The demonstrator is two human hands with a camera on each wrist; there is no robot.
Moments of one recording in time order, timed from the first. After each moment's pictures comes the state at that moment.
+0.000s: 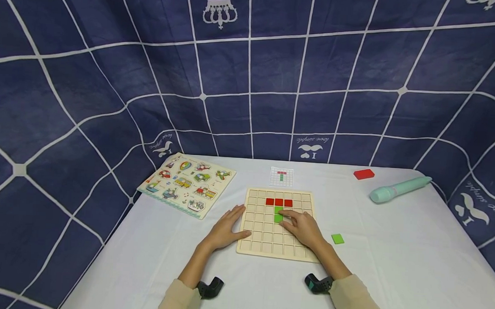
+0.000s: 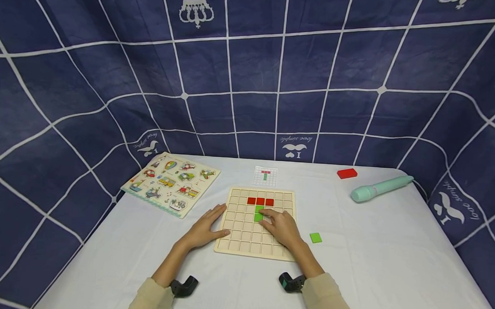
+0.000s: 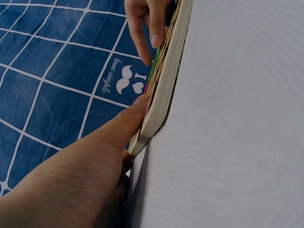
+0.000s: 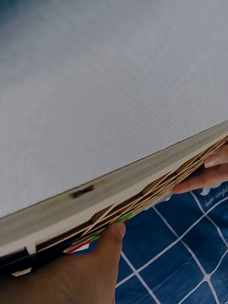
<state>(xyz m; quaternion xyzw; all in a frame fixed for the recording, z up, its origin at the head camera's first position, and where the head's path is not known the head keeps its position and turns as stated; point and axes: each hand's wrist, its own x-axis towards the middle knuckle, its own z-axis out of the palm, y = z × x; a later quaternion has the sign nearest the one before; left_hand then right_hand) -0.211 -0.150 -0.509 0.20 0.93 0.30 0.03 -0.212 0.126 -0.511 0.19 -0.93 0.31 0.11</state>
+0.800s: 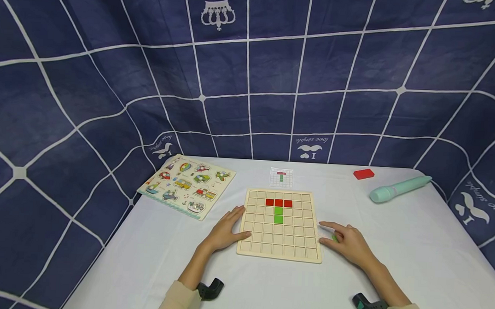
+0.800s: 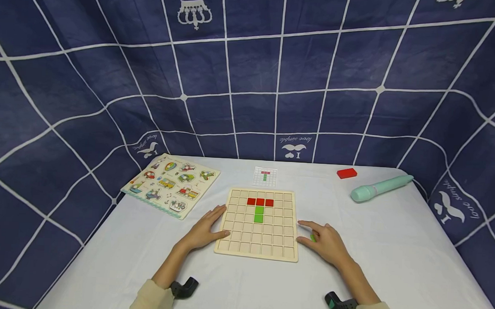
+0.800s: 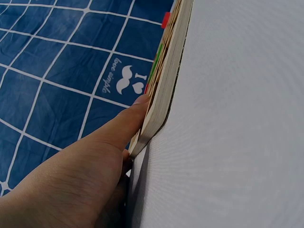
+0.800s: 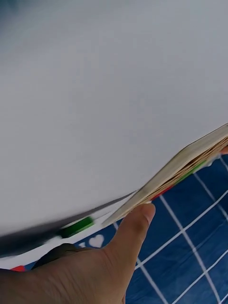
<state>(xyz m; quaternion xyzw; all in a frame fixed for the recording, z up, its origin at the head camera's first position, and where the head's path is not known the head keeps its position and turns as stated) -0.210 -0.149 -0.509 0.20 0.93 0.30 0.03 -0.170 0.233 -0.514 0.18 -0.92 0.30 0.16</state>
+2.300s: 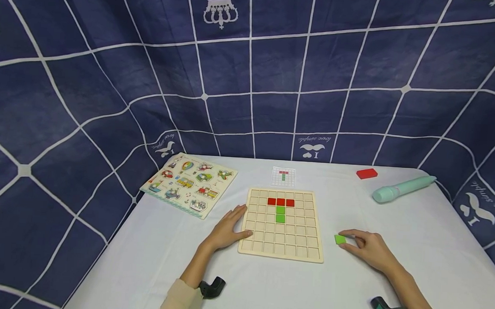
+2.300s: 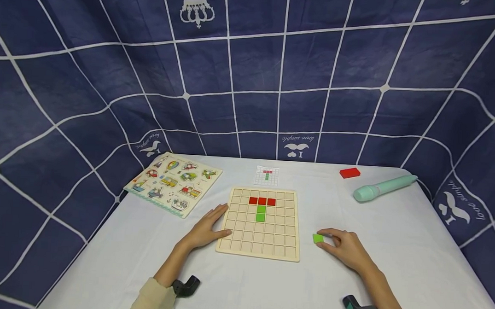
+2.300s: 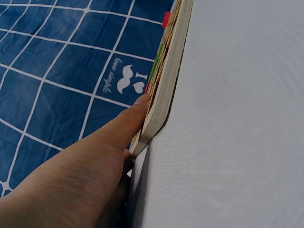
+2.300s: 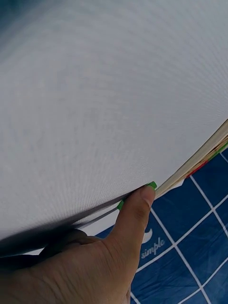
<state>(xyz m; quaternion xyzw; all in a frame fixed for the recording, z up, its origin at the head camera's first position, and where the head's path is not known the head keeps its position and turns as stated) -0.212 -0.151 -0.513 0.20 0.93 0.30 0.03 -0.157 0.274 -0.517 0.13 -0.94 0.31 0.10</state>
